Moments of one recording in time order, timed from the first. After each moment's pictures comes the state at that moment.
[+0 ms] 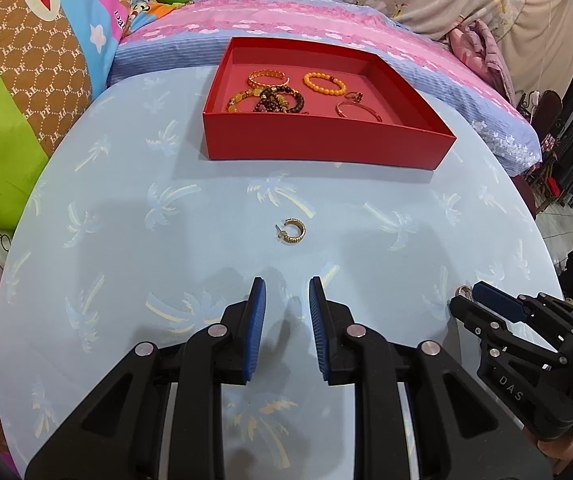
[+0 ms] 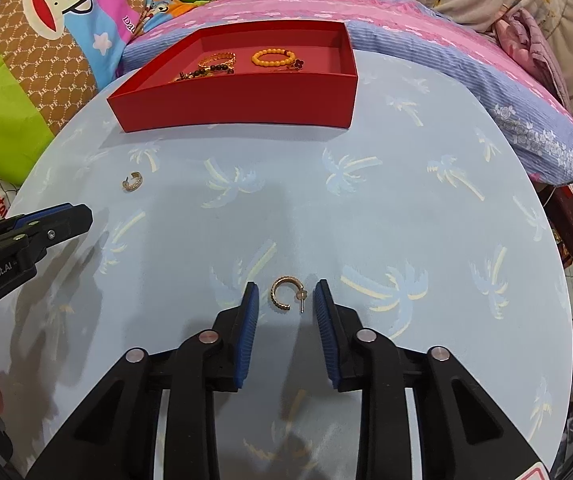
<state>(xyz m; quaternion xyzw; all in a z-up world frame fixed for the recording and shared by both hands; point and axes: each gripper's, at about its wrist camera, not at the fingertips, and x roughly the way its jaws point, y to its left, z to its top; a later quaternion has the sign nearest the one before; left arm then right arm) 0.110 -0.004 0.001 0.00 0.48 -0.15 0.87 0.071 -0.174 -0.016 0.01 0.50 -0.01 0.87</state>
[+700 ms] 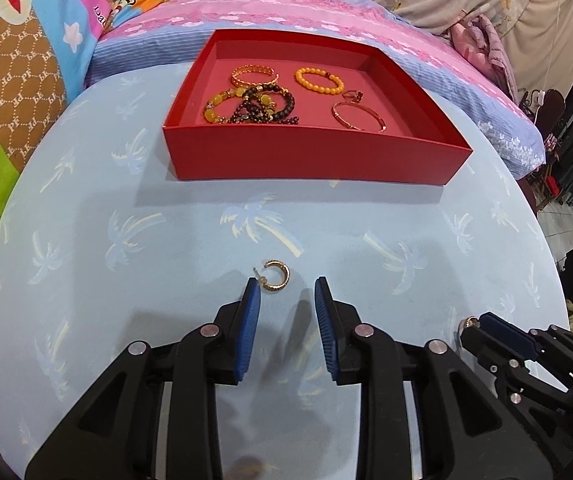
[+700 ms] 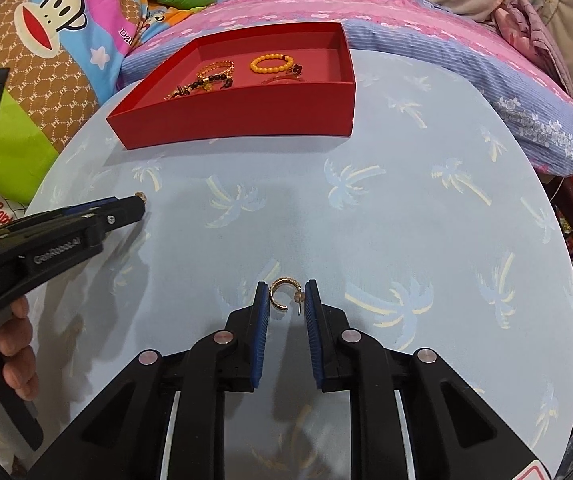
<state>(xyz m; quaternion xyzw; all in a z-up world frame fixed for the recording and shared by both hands) 0.151 -0.027 -0.014 0.00 0.49 -0.16 0.86 0.082 -0.180 -0.011 0.04 0.50 0.00 0.87</state>
